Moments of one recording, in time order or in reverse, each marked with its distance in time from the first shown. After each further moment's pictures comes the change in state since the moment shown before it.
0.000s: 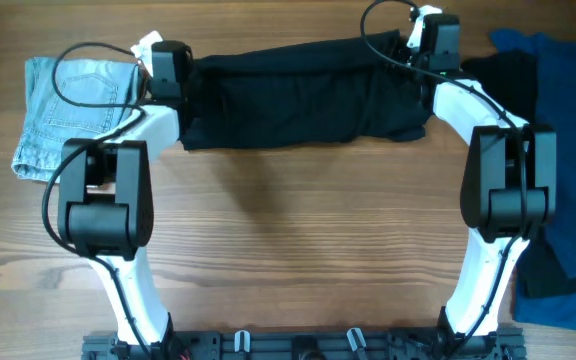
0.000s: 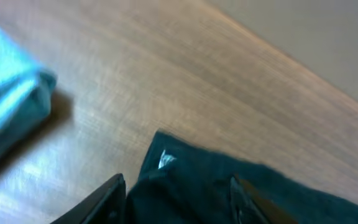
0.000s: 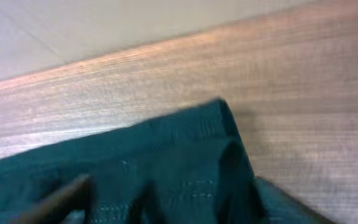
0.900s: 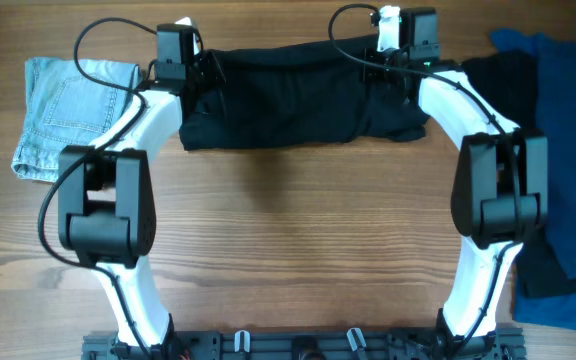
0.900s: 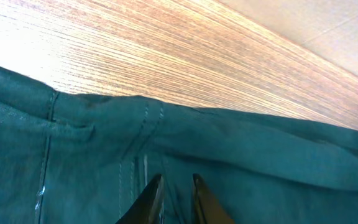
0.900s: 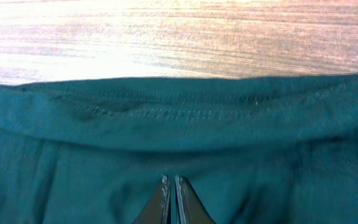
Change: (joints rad) left arm -0.045 -0.042 0.106 -0.246 0.306 0.079; right arm 0.084 -0.027 0.066 -0.227 -0.145 -0.160
